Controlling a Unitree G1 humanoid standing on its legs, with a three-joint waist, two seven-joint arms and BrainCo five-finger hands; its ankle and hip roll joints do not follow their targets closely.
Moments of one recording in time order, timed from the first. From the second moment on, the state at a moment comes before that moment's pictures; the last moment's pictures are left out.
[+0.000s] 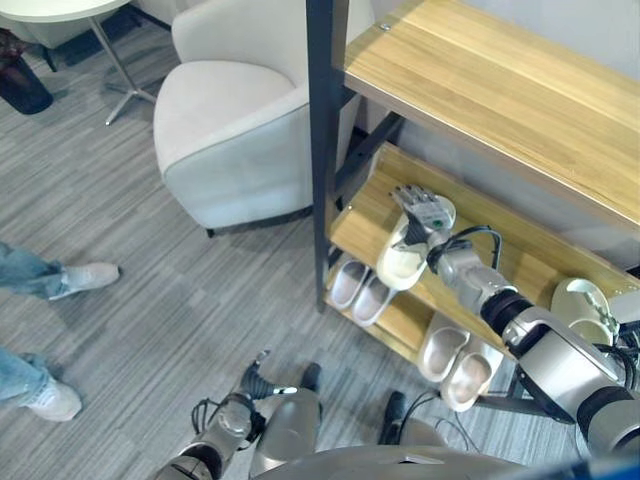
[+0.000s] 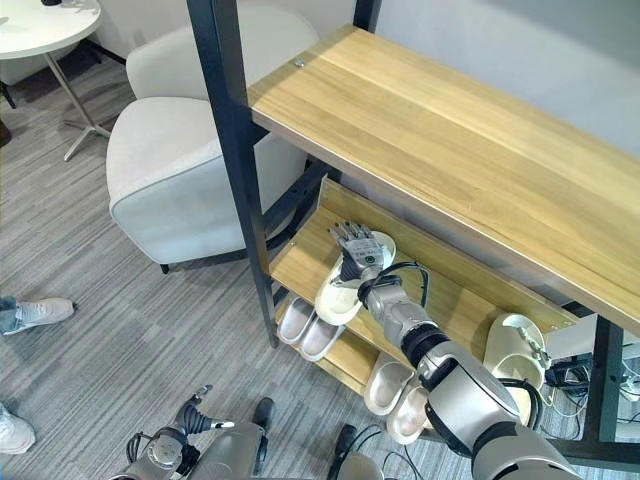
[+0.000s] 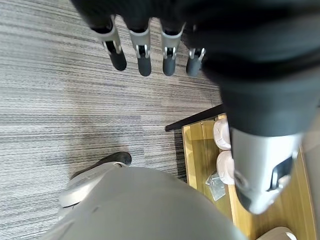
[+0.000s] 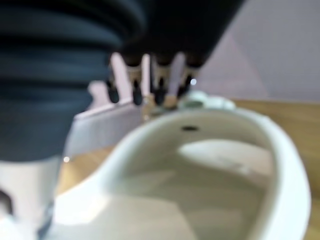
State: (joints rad) left arm -0.08 0.29 -0.39 1.14 0.10 -0.25 0.24; right arm -0.74 -0.35 0.70 0.86 -0.76 0.02 -0.43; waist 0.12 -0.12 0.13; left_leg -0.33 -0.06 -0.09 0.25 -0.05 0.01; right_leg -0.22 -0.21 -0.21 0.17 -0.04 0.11
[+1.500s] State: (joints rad) left arm -0.05 0.28 -0.39 1.16 0.10 -0.24 0.25; right arm -0.74 -0.29 0.64 1.07 -0.78 0.14 -0.50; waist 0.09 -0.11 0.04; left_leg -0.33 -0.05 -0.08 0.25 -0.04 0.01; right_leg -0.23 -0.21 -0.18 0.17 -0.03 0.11
